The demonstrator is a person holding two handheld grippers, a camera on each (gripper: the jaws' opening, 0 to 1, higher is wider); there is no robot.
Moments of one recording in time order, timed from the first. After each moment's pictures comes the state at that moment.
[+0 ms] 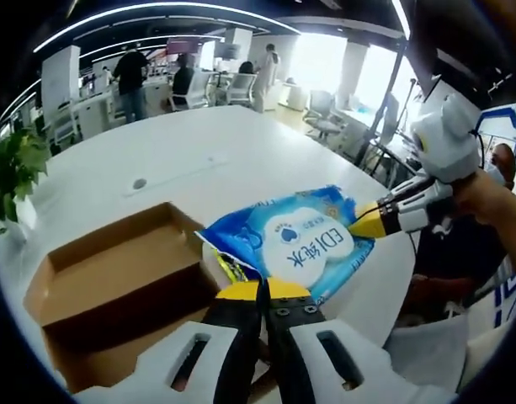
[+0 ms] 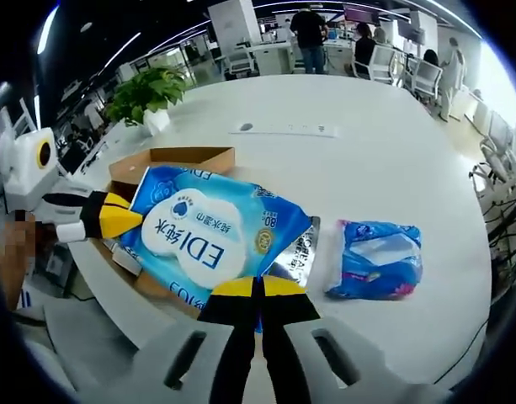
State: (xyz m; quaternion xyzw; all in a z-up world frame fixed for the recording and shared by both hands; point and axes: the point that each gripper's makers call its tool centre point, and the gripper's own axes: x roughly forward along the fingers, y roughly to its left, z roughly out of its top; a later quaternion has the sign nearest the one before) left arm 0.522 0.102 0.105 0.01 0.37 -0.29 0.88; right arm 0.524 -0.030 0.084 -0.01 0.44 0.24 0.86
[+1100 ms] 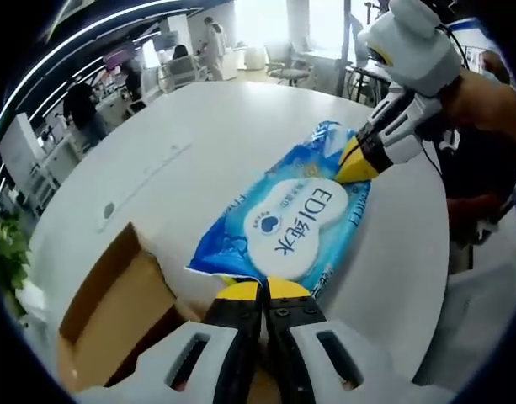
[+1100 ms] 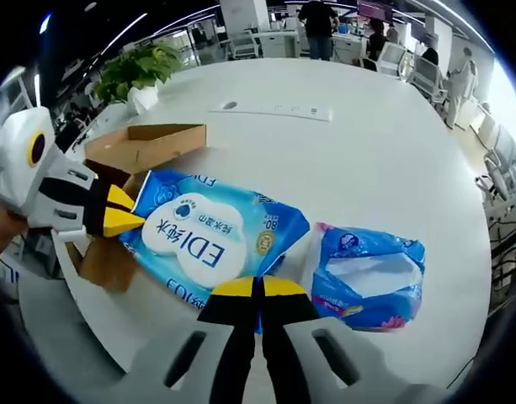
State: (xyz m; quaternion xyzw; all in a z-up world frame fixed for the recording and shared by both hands) left arm 0.556 0.072 0.034 0.20 0.40 -0.35 0.83; right arm 0.568 -0.053 0.024 -0.05 0.46 0.25 0.85
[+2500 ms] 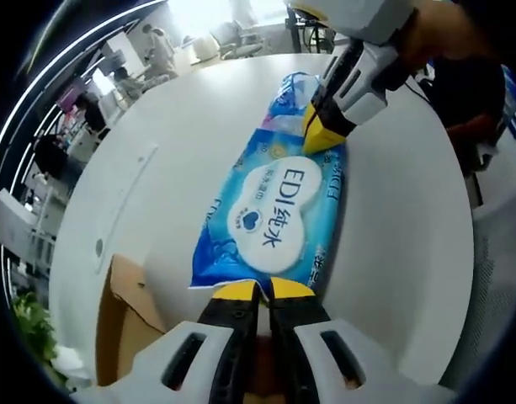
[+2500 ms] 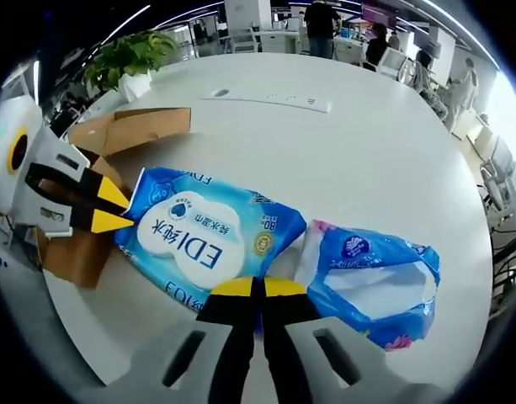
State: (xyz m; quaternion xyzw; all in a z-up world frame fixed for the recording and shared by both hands) left arm 0.560 0.073 0.004 0.34 0.39 -0.40 0.76; right arm 0.583 -0.056 -0.008 -0.08 0.46 0.24 0.85
